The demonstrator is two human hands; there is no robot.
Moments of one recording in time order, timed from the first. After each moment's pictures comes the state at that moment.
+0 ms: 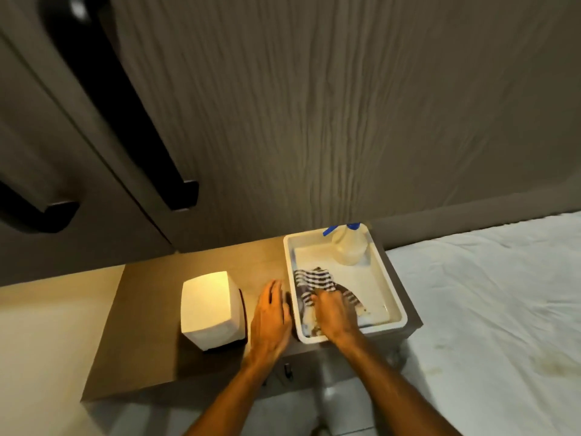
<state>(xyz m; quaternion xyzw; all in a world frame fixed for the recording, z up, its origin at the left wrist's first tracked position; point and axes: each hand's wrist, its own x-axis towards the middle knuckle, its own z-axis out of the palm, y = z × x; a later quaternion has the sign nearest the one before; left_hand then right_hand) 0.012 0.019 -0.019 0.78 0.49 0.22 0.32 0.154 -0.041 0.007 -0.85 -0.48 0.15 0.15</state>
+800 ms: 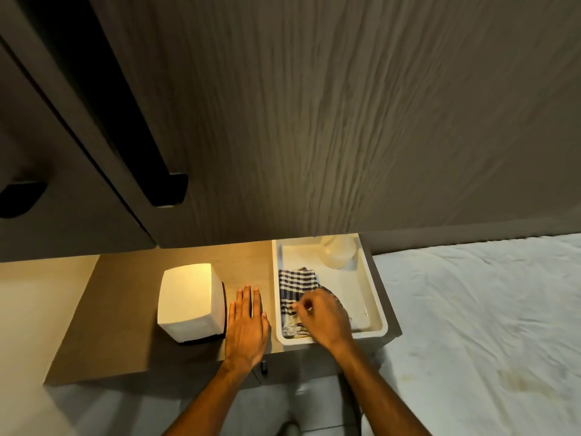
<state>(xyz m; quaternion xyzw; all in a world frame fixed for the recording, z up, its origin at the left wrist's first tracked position) 0.005 0.012 -0.053 0.84 0.53 -0.01 0.13 0.178 -0.051 -0.007 -0.81 -0.49 0.23 0.20</state>
